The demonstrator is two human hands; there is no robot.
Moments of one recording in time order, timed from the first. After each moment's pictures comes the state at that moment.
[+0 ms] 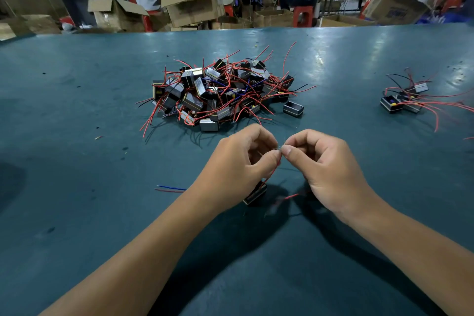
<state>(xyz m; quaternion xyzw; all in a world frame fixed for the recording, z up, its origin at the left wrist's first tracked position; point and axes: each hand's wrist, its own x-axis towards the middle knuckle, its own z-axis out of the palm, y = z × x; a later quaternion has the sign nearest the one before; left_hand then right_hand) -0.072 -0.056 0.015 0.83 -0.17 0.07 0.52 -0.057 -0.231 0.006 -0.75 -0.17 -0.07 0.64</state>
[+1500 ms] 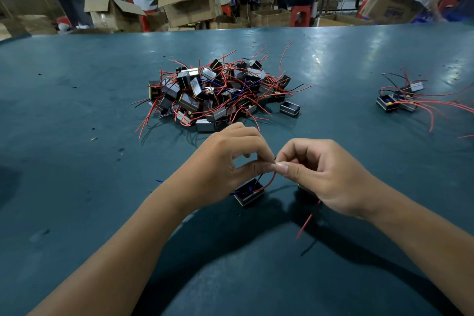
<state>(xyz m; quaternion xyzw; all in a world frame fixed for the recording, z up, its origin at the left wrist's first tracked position) -0.070 -0.036 0.033 0.86 -0.37 0.15 0.33 -0.060 -0.250 0.022 -0.76 -0.30 0.08 0.57</state>
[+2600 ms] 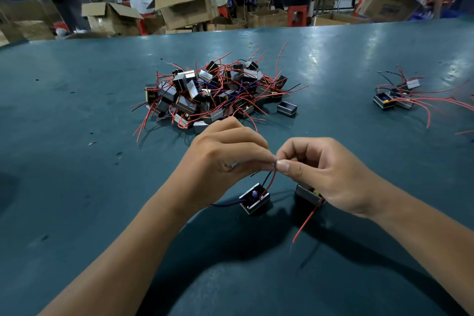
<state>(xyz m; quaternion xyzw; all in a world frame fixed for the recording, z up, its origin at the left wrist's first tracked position) -0.068 -0.037 0.033 0.82 -0.41 0.29 0.28 -0.060 -0.253 0.027 -0.73 -0.30 0.11 0.60</state>
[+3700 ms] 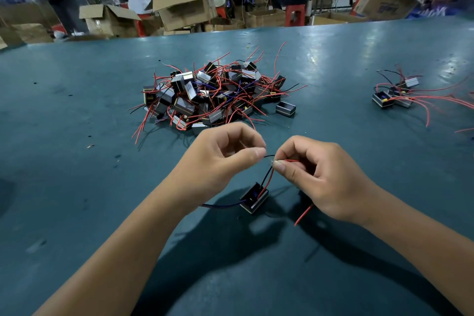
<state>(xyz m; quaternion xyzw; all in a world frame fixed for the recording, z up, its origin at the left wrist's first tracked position) -0.074 -0.039 0.037 0.79 -0.20 0.02 0.57 -0.062 -0.252 0.014 -0.81 -0.32 -0.06 0.48</state>
